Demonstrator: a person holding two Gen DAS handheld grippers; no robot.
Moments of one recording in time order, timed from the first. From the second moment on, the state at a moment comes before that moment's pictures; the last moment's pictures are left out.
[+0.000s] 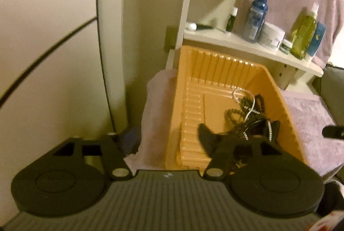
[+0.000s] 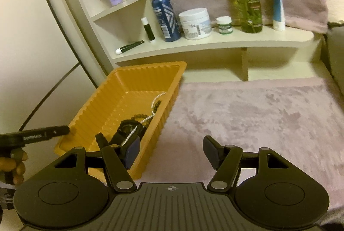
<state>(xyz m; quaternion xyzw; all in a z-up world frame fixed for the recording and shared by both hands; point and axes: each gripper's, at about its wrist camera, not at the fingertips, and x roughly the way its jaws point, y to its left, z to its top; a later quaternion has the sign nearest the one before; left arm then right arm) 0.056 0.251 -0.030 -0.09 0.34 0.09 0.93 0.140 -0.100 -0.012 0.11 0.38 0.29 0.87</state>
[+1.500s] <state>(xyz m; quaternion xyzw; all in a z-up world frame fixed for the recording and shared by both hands) -0.018 0.063 -0.007 -0.03 0.38 0.07 0.92 0.047 -0.178 0.009 0.05 0.42 0.22 0.88</state>
